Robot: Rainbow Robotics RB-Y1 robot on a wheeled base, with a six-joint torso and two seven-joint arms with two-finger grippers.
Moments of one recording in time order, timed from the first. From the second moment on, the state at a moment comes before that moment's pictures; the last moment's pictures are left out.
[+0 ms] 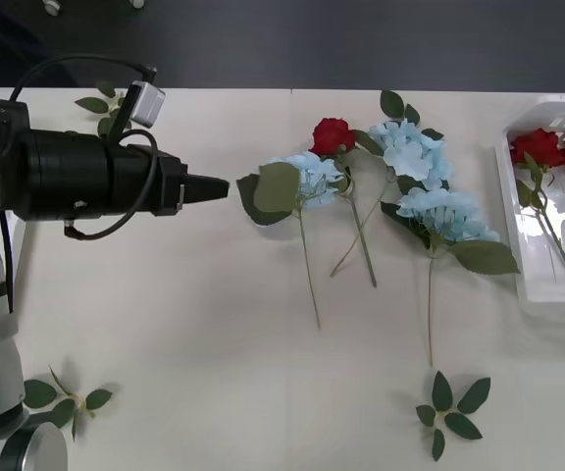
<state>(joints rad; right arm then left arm) 0.02 -1.06 -0.40 -1.80 -1.48 0.91 1.60 -0.41 0.17 0.29 -1.89 1.00 1.60 -1.90</state>
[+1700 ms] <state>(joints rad) -0.17 -1.06 -0.01 -1.41 -0.86 1.01 1.40 -0.41 0.12 -0.29 -1.73 0.34 1.32 -1.03</state>
